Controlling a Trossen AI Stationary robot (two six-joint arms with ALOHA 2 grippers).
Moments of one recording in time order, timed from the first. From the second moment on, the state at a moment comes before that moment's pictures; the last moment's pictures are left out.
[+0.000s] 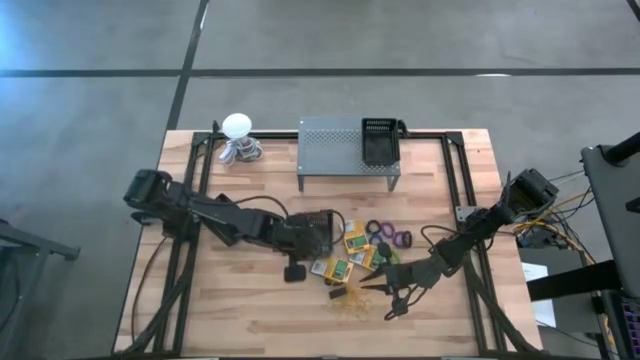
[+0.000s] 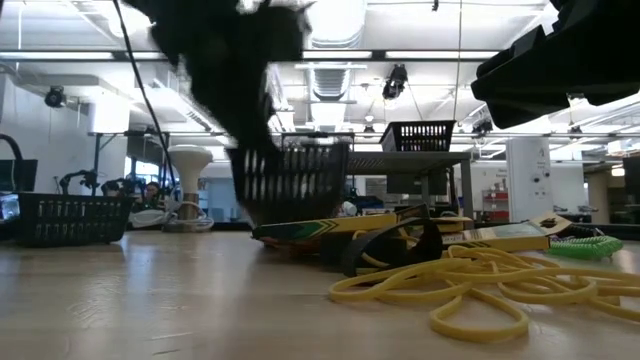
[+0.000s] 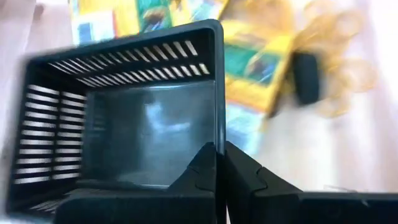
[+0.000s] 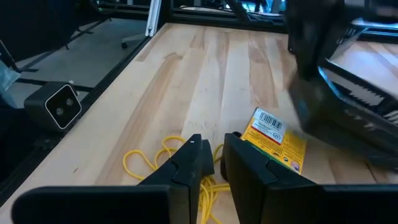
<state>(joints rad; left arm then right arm) -0.23 1.70 1.14 -0.45 -0.05 -0.27 0.63 1.56 0.50 0.69 0.42 0.18</state>
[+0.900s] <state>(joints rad) 0.25 1.73 1.67 -0.74 -0.10 0.27 0.63 1.56 0.50 0.69 0.42 0.16</state>
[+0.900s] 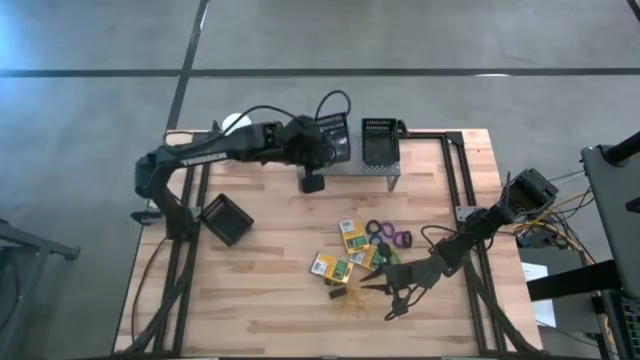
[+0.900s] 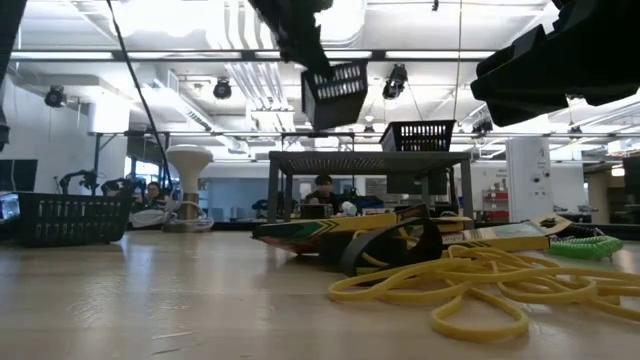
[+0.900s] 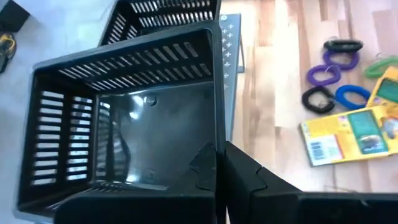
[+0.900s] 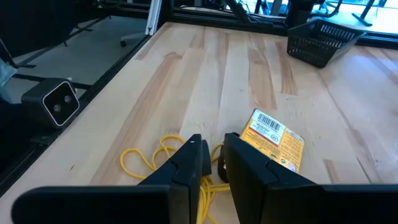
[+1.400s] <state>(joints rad) 0.28 1.89 1.68 -0.67 -0.11 0.36 0.63 1.56 0.50 0.69 0.42 0.16</state>
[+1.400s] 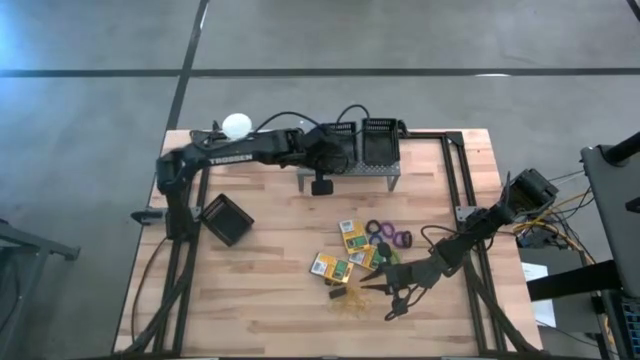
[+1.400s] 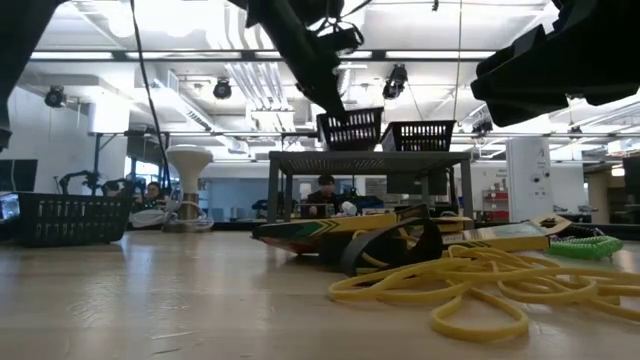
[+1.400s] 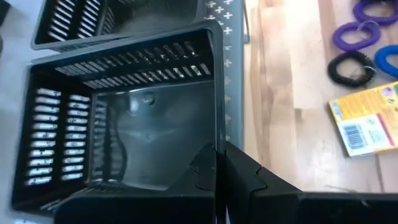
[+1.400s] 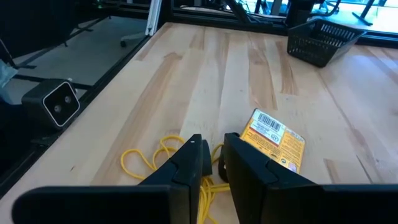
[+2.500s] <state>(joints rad) 0.28 1.90 1.66 -0.59 -0.15 0.46 0.63 1.56 0.50 0.69 0.42 0.17</state>
